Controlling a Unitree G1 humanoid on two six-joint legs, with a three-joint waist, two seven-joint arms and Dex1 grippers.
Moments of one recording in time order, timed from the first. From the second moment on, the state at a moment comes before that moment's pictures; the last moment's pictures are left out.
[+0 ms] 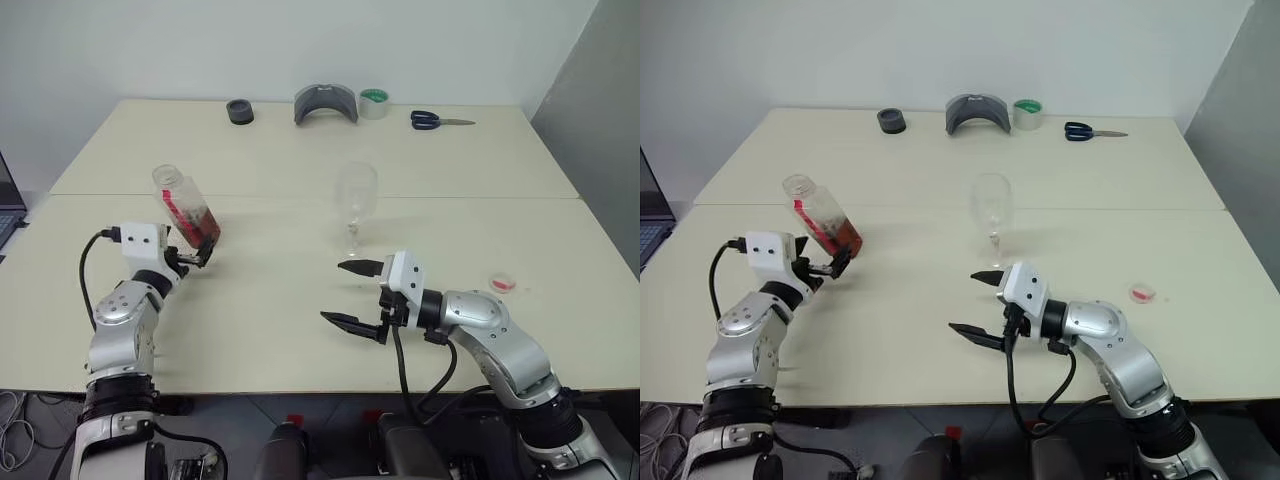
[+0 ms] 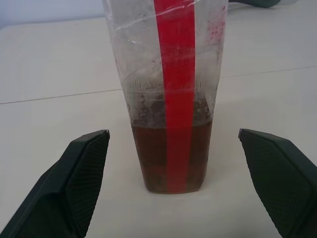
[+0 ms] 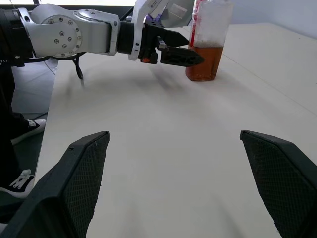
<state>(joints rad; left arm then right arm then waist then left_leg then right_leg) -0.37 0.50 0.31 0.35 -0.25 0.12 -0.42 -0.30 -0.39 0.30 -0.39 0.26 0.40 0.80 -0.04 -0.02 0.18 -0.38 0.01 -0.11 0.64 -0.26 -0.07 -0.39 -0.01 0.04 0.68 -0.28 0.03</state>
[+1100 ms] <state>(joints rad) -0.56 0.52 0.27 0.59 -0.22 0.05 -0.46 -0.33 -0.37 0.25 -0.39 0.37 0.46 0.78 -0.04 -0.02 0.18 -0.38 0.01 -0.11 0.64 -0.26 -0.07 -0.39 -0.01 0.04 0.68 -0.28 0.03</state>
